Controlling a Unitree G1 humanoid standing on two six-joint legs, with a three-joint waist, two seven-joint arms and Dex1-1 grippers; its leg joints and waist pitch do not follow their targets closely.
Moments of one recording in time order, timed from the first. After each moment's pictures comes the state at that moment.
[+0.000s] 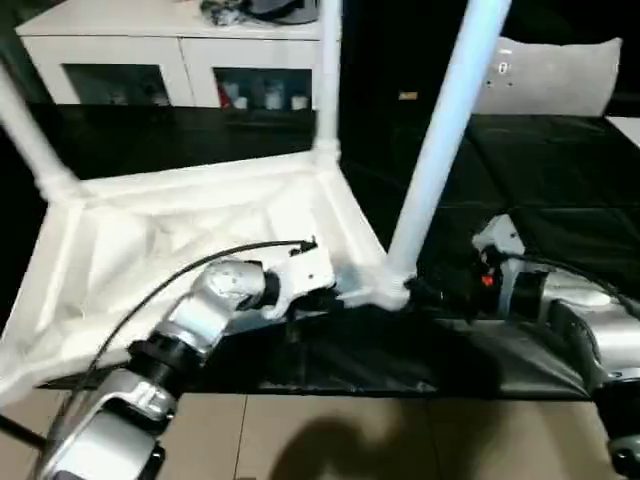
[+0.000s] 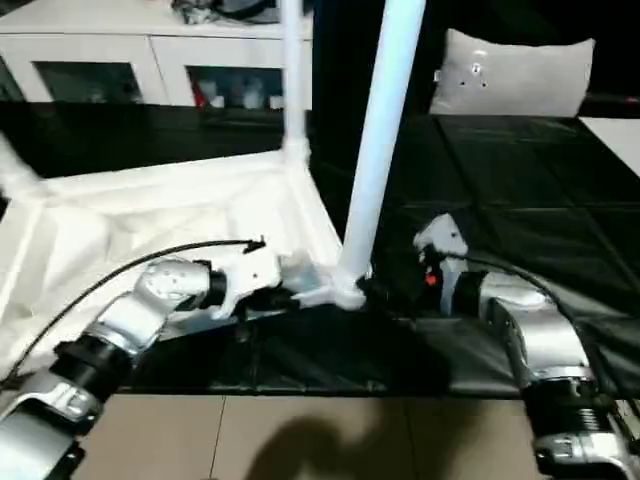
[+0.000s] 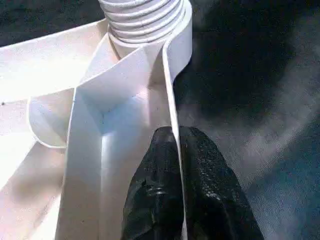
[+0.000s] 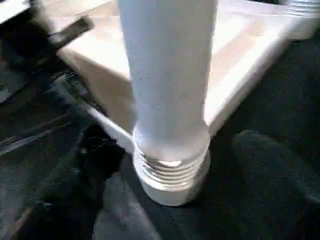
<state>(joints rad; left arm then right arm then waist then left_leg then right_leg) -0.62 0.34 -0.42 0.55 0.11 0.00 -1.06 -0.39 -0.53 0.04 0.32 0.25 0.28 1.10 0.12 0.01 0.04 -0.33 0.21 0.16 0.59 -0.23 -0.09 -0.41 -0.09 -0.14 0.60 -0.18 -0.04</state>
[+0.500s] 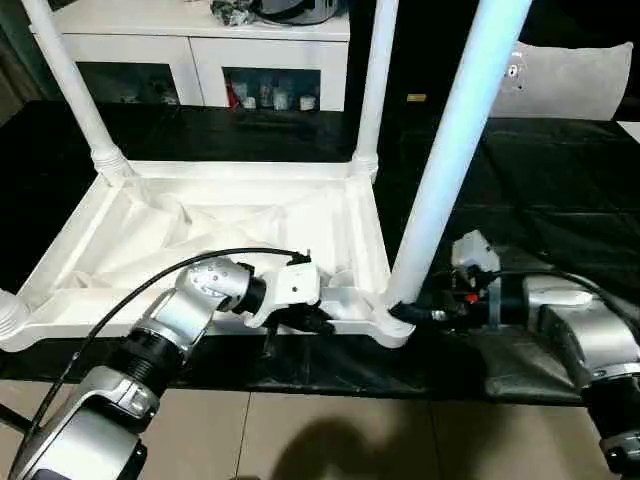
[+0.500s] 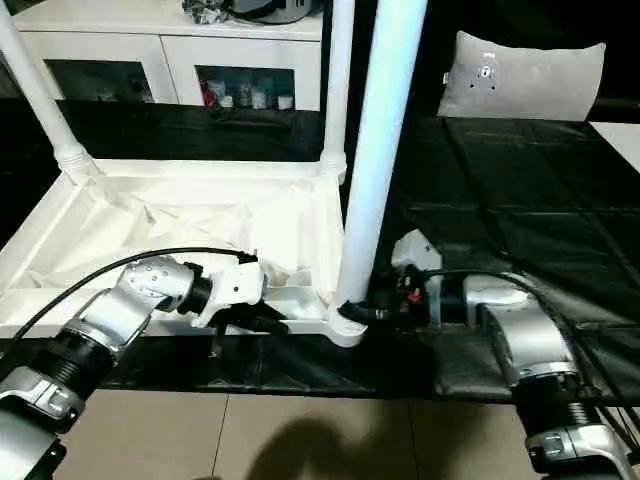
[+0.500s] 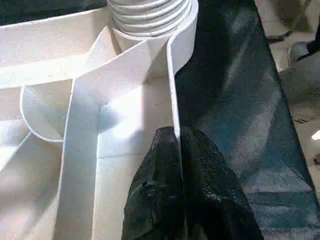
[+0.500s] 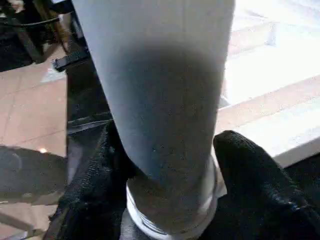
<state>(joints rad) -0.62 0.39 -0.44 0.54 0.07 -0.05 -1.26 -0.41 -0.52 0.13 0.34 0.26 0.22 1.27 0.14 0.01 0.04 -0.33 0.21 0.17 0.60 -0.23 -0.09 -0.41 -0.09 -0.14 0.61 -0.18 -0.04</state>
